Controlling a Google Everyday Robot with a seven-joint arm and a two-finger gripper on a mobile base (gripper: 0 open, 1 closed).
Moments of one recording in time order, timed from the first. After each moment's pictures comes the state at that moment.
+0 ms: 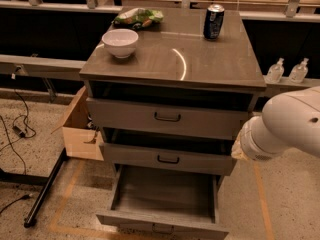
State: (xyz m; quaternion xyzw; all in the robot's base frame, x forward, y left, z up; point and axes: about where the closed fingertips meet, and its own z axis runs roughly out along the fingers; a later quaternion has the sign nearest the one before) arm 0.479 -0.223 0.741 -0.63 0.75 -0.10 0.17
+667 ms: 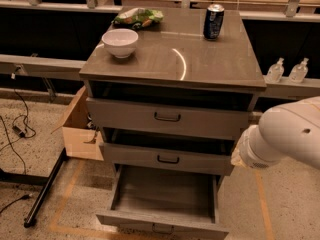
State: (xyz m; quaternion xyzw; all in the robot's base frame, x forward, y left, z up) arm 0.474 -0.227 0.715 -0.61 0.77 -0.09 0.17
